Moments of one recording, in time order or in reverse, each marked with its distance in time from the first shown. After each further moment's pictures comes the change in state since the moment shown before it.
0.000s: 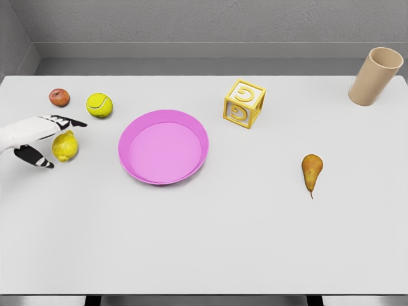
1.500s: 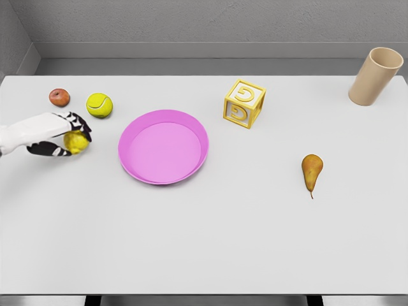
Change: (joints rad) left arm -0.005 -0.020 -0.009 -0.077 -0.024 0.000 -0.001; right arm 0.000 0.000 0.000 0.000 0.000 0.000 0.000
